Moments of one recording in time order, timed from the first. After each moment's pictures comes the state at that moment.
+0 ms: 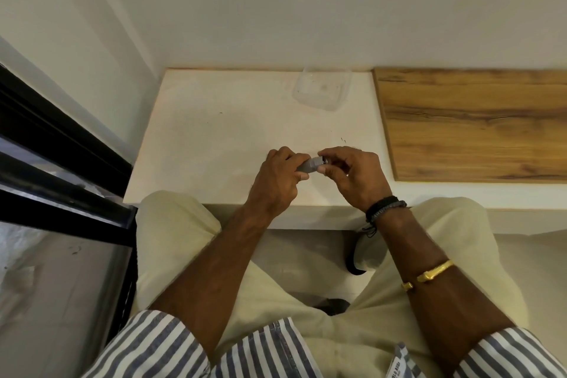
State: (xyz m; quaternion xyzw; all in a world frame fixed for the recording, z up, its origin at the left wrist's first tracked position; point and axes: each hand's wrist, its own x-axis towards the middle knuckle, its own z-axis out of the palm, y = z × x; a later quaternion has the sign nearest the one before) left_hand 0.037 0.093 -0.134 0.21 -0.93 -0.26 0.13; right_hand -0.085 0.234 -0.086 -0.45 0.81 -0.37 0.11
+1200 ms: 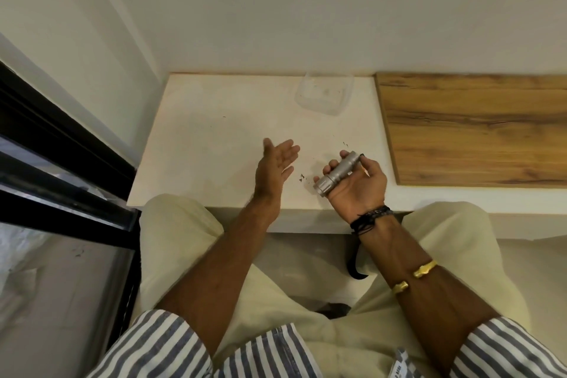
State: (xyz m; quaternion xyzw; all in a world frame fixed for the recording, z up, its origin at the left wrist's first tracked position) left_hand 0.029 0.101 -0.105 0.38 -0.51 -0.75 0.19; right_hand -0.074 0.218 -0.119 0.16 0.32 -0.82 0.45
